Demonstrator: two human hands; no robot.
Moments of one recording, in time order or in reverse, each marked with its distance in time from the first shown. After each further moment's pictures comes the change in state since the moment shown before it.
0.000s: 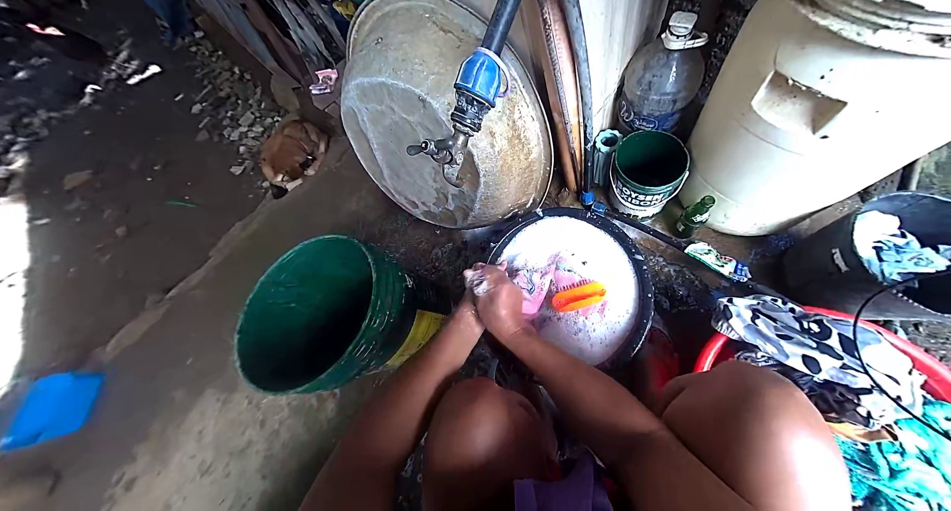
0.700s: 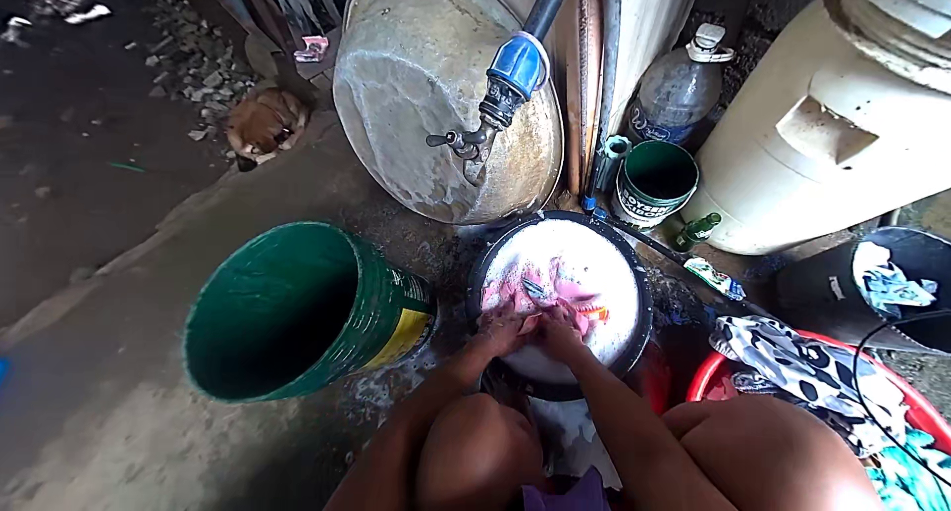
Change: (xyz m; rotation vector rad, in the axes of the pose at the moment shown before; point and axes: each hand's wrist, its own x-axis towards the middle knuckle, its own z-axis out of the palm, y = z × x) left_hand 0.141 -0.140 -0.019 1.444 -0.585 0.275; right_hand -0.010 0.181 -0.019 -0.554 -0.618 0.403
